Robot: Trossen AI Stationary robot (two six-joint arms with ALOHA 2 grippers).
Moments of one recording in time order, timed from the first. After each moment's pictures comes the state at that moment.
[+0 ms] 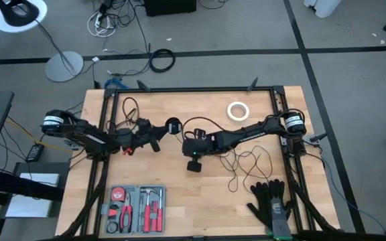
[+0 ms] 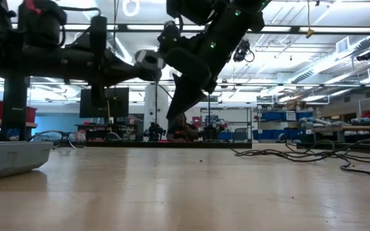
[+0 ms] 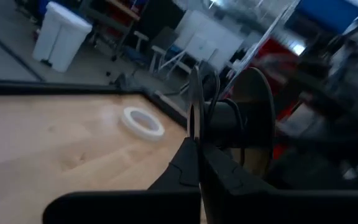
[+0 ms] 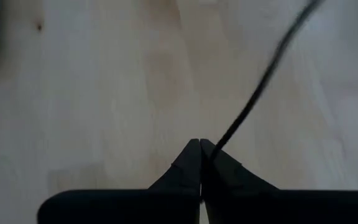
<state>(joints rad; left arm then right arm) 0.01 1.40 0.15 1.37 -0.40 -0.58 0.11 1.97 1.39 -0.36 0.27 0.17</state>
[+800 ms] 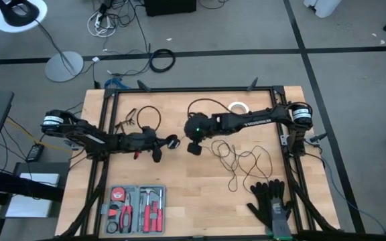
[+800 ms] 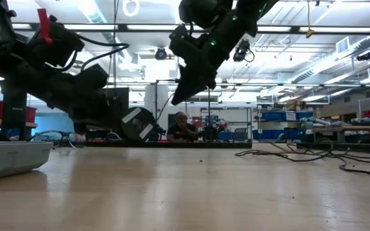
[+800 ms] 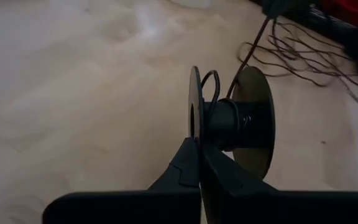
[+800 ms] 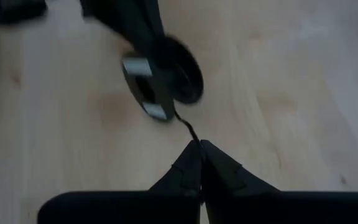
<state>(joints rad) 0.01 1.40 0.16 0.81 -0.30 -0.48 -0.07 1.87 1.36 -0.33 0.11 0.14</state>
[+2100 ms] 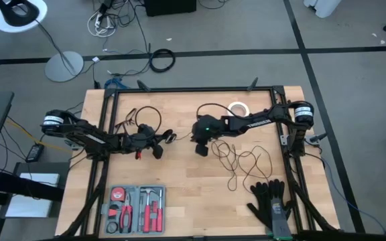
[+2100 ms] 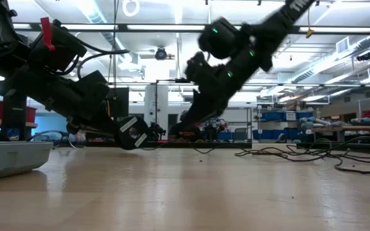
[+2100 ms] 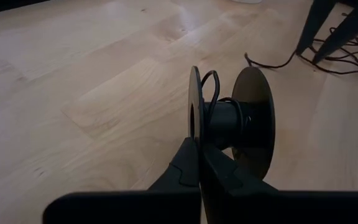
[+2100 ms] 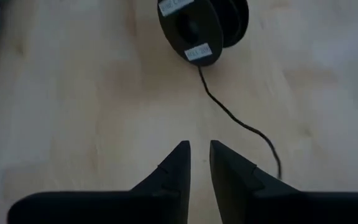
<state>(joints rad) 0.01 1.40 0.17 0.71 -0.46 -0.48 -0.13 1.84 1.01 0.12 -0.07 0.11</state>
